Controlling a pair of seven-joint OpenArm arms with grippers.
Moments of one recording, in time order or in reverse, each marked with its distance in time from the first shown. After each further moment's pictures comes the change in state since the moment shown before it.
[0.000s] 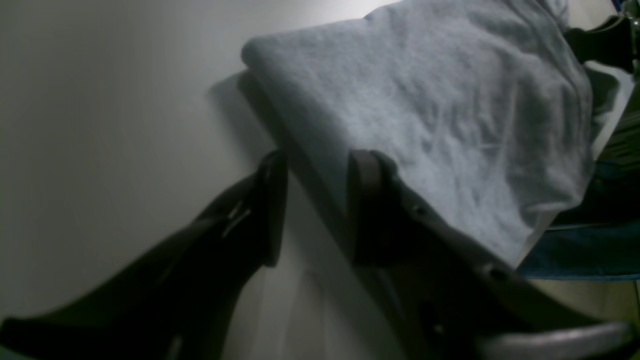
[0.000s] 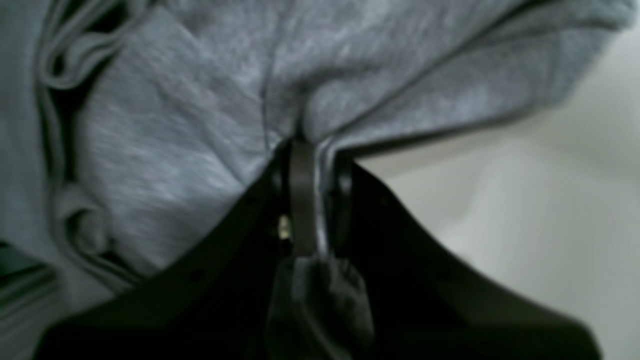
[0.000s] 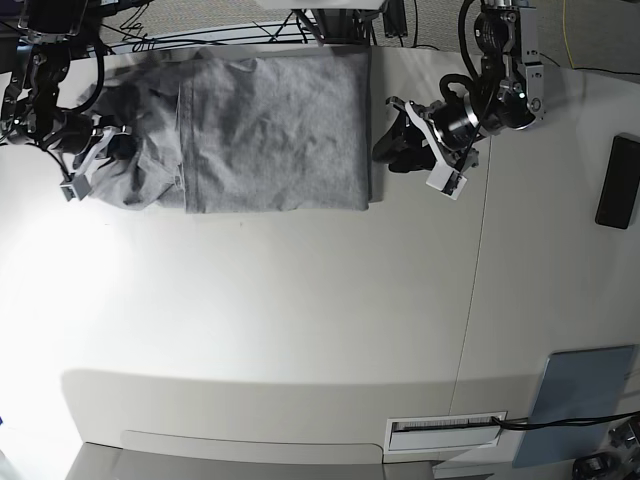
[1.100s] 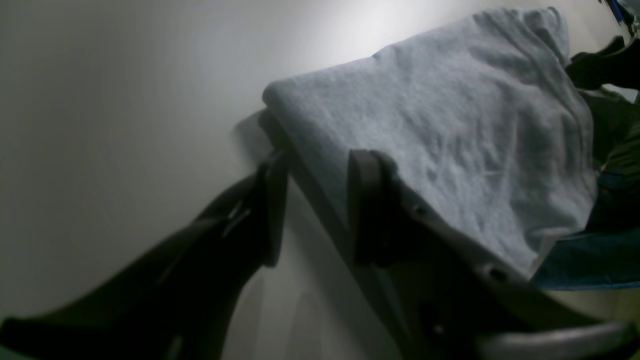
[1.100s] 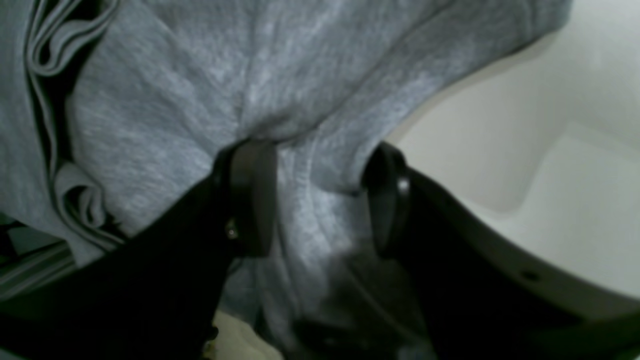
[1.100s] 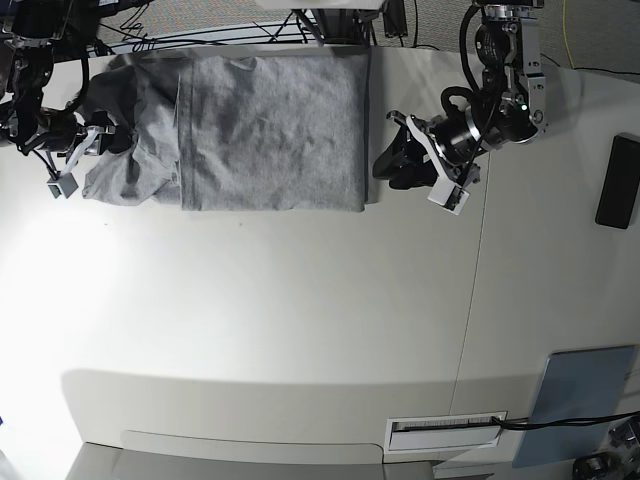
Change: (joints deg) left arm -2.9 0.0 0.0 0.0 -0.5 0.0 0.0; right arm 0.2 3.3 -1.4 -4.0 8.2 -0.8 -5.2
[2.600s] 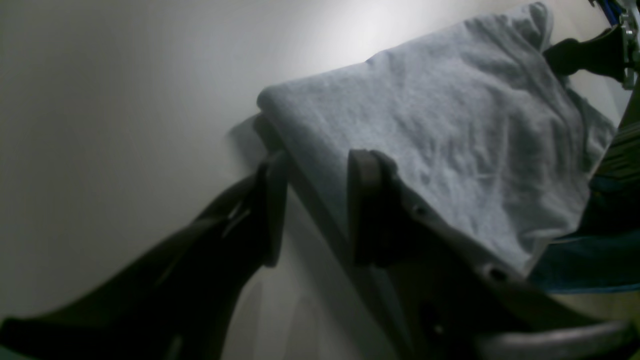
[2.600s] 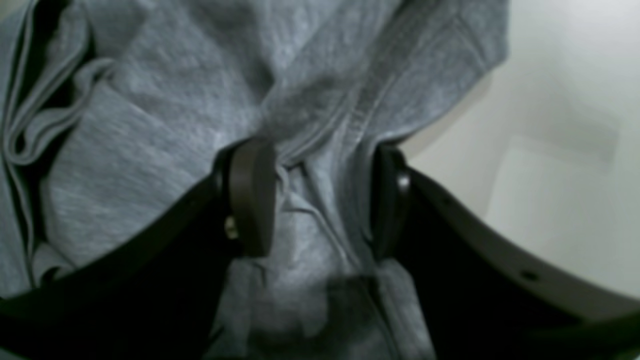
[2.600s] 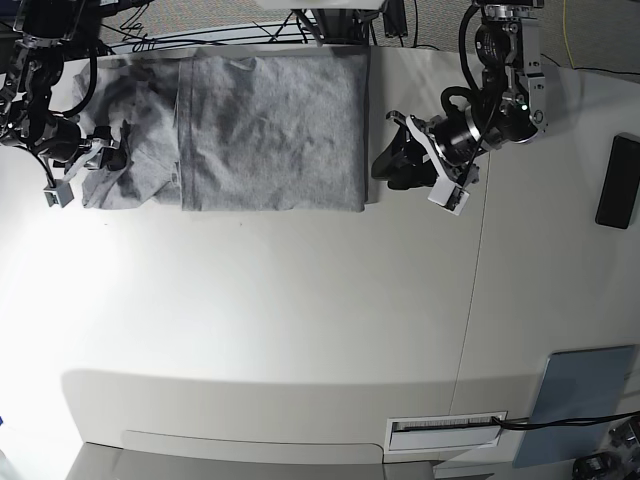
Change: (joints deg) left arm 0.0 0.0 0.0 0.0 -0.3 -0.1 0.0; right arm 1.4 -4.6 0.2 0.5 -10.0 -2.5 10.1
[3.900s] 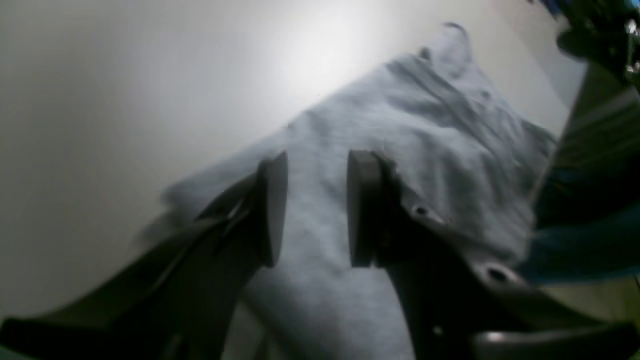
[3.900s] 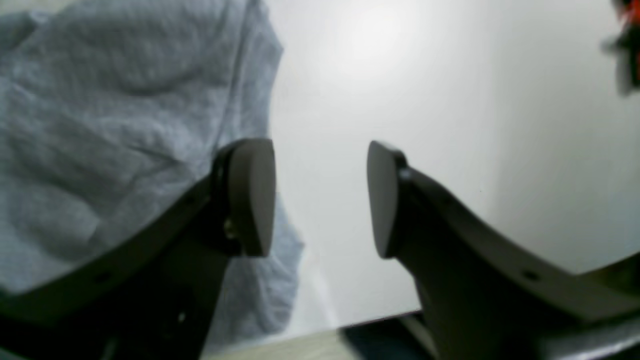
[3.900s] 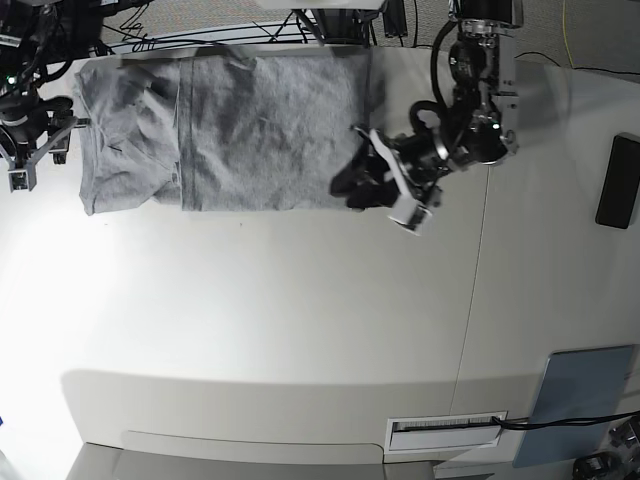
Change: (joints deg) left arm -4.8 3.7 5.0 0.0 -0.4 0.0 0.2; right arm -14.3 -0.6 11.4 28.2 -21.8 -9.6 7.0
